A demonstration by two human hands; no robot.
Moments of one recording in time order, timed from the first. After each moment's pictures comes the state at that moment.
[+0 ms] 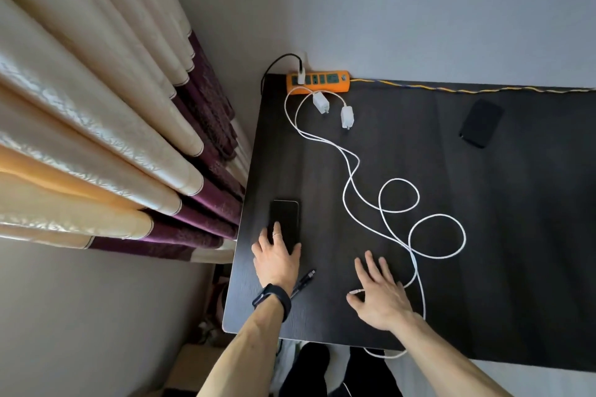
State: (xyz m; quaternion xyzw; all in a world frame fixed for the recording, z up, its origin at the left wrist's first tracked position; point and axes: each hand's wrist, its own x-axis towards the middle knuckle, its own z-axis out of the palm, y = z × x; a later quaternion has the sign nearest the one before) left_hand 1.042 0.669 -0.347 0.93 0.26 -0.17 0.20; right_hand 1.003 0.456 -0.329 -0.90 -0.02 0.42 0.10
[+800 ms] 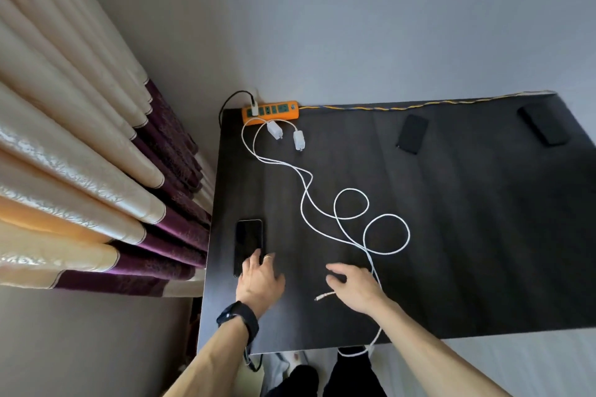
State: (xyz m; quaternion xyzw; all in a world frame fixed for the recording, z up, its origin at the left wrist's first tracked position) left_hand 1.030 0.653 -0.303 0.94 0.08 -0.27 0.19; right_hand 1.010 0.427 -0.287 -0.87 0.11 0.34 0.33
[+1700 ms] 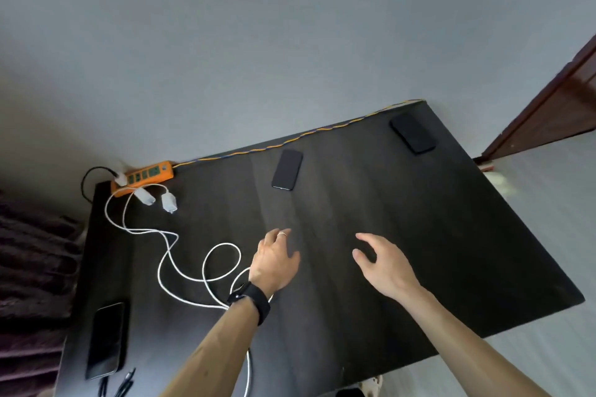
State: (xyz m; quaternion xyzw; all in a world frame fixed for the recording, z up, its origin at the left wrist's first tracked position) left_hand 1.122 0.273 -0.235 0.95 -0.06 -0.22 0.21; right_hand 1.036 0.044 -0.235 -0.90 0.19 0.12 0.36
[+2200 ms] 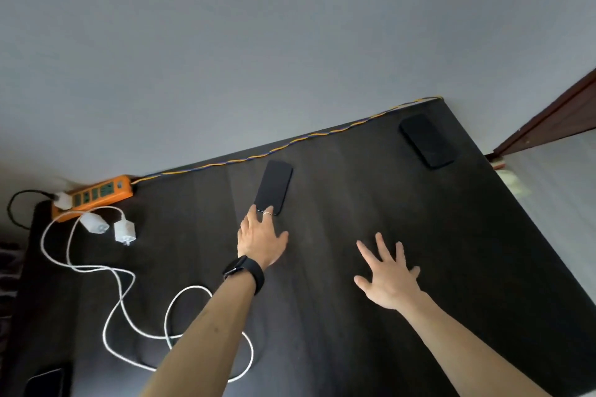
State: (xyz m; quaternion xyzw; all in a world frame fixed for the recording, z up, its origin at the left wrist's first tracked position) left_hand 1.283 0.221 -0.306 0.97 -0.02 -0.20 0.15; right_hand 1.149 -0.015 -0.319 -0.91 0.15 0.35 0.14
